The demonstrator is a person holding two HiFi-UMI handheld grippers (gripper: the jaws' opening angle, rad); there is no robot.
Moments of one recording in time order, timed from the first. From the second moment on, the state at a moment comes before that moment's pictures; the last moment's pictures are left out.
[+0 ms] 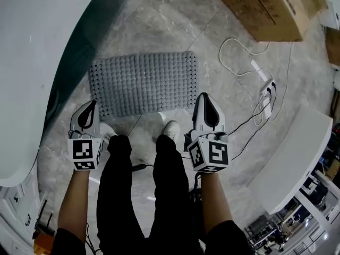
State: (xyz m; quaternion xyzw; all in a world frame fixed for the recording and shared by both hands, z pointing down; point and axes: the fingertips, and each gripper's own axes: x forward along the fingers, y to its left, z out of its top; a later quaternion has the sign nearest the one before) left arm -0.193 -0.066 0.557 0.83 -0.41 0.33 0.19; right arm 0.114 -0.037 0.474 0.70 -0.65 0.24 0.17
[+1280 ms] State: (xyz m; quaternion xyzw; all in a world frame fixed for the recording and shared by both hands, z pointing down) left arm -0.099 -0.050 0.327 0.86 -0.43 0.25 0.09; right arm 0.146 -0.008 0.281 0.72 -0.66 0.20 0.08
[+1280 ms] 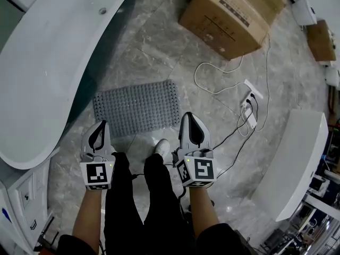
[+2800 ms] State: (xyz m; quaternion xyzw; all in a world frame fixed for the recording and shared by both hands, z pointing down) left arm -0.051 -0.004 0.064 0.86 -0.48 0.16 0.01; right arm 0.203 0.042 0.059 0.70 -0.70 0.11 0.03
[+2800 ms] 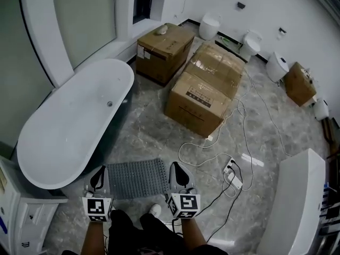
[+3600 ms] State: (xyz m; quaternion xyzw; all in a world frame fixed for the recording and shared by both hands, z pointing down) left arm -0.051 -0.013 0.003 0.85 -0.51 0.12 -0.01; right arm 0.217 0.026 0.000 0.68 -0.73 0.06 0.01
